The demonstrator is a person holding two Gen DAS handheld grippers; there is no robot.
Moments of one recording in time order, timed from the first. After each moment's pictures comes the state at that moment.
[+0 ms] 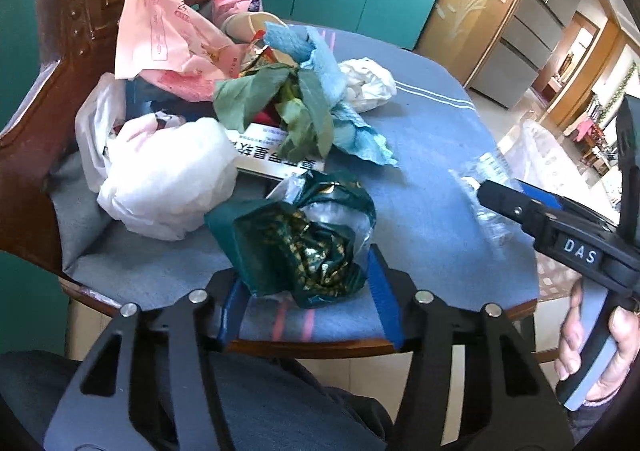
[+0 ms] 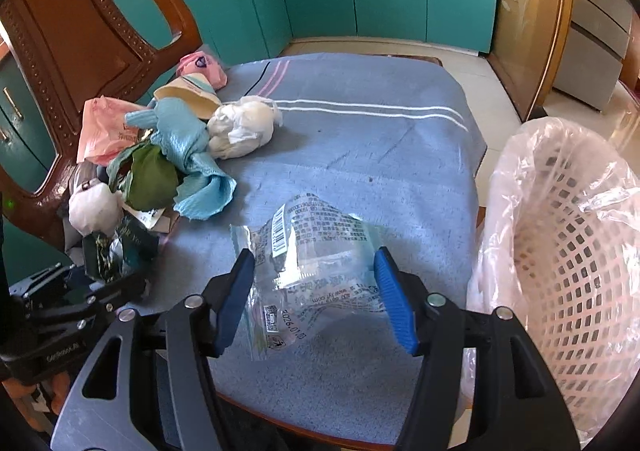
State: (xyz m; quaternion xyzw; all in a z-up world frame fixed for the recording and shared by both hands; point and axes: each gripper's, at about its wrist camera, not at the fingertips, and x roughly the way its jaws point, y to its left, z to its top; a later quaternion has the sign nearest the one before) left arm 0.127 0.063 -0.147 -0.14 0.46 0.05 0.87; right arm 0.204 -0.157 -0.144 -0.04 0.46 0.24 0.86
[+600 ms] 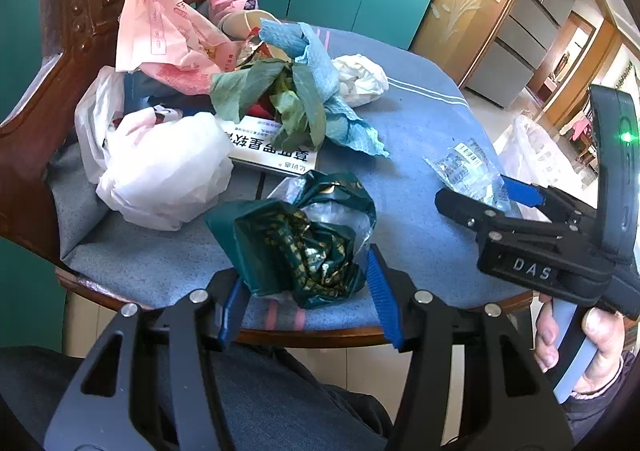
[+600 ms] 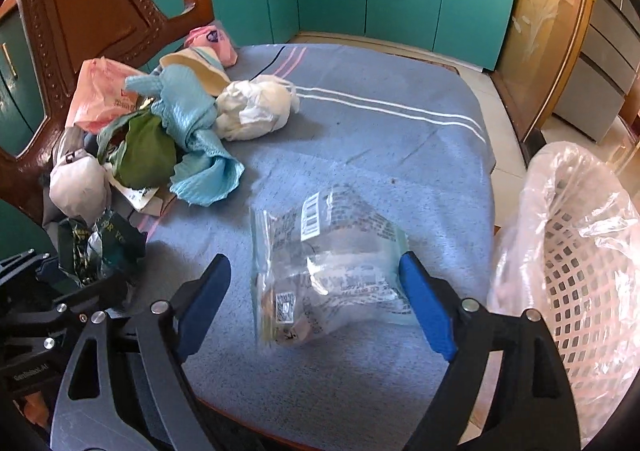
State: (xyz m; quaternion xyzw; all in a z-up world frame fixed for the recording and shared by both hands) left arm 0.124 0.059 -0.152 -0.14 0.46 0.04 0.88; right arm 0.202 -0.125 -0.161 -0.10 0.45 0.24 0.85
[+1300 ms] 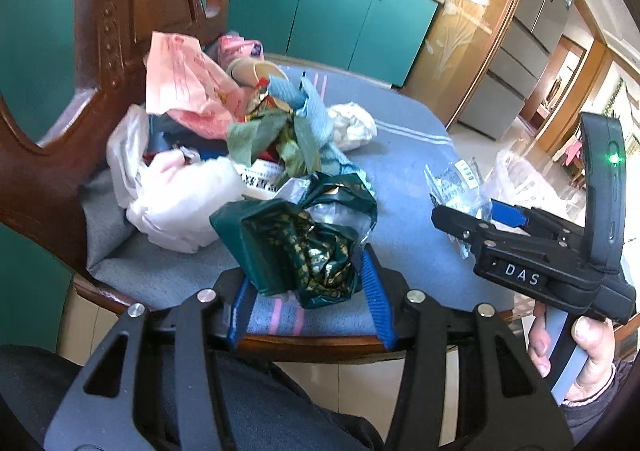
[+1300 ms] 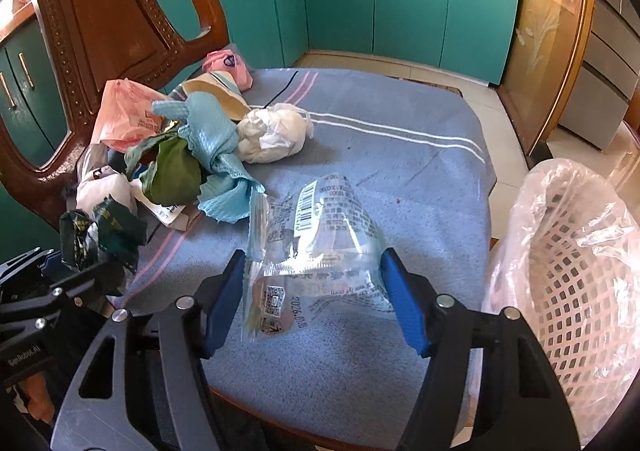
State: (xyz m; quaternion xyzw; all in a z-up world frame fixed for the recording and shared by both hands) left arm 0.096 0.066 -0.123 -0.15 0.39 0.05 0.91; right arm 0.191 -0.131 -0.139 -0.08 0.42 0.26 0.86
